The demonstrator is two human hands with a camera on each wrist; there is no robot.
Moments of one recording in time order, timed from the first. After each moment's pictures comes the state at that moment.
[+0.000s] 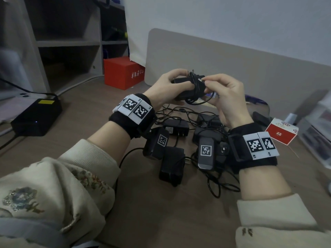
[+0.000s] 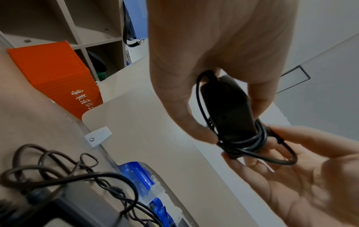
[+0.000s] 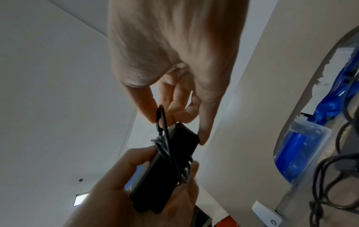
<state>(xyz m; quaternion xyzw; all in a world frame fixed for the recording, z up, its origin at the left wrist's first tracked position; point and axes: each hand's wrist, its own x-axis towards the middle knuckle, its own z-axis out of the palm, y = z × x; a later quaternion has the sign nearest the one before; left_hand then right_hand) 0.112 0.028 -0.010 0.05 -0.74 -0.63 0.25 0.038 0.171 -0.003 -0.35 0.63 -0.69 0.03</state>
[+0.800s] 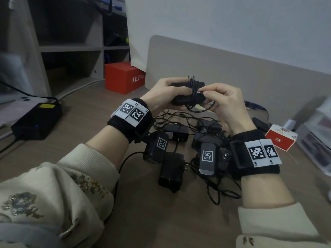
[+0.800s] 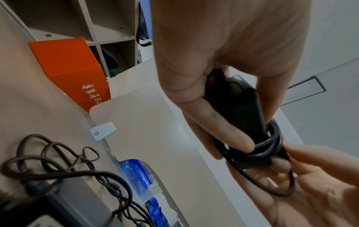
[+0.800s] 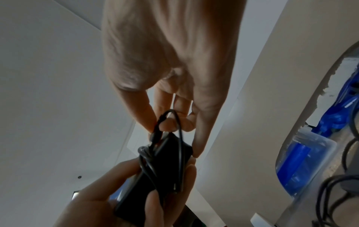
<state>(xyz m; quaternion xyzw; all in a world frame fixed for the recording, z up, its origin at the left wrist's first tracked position) 0.115 0.024 -0.008 0.04 -0.69 -0.69 0.22 0.034 0.174 -0.004 -0.39 0.64 -0.66 0.04</state>
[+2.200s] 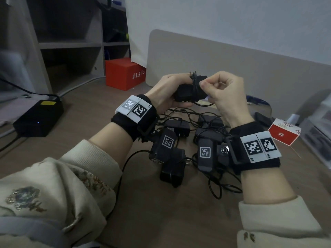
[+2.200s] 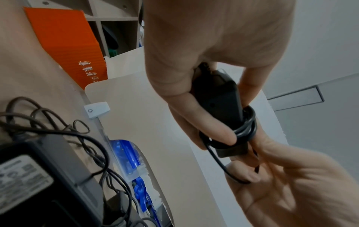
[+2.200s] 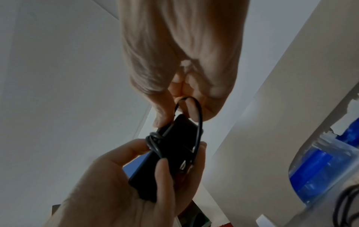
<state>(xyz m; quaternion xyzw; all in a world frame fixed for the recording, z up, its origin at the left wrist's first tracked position) 0.116 0.035 -0.006 0.06 -0.65 -0.73 0.18 0.033 0.166 -0.004 -0.40 0.68 -0.61 -0.08</state>
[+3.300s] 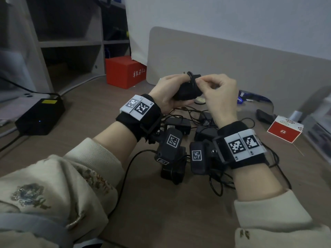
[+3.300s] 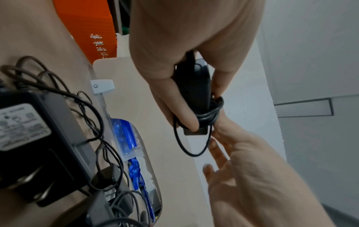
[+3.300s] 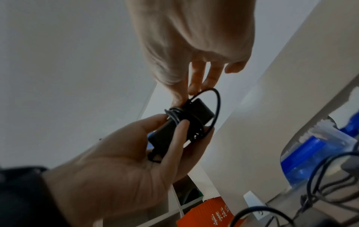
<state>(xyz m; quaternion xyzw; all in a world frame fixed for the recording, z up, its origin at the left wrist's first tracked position) 0.111 0.043 -0.008 0.14 -0.57 -0.78 0.21 0.033 0.152 -0.018 -0.37 0.71 -0.56 -0.21</state>
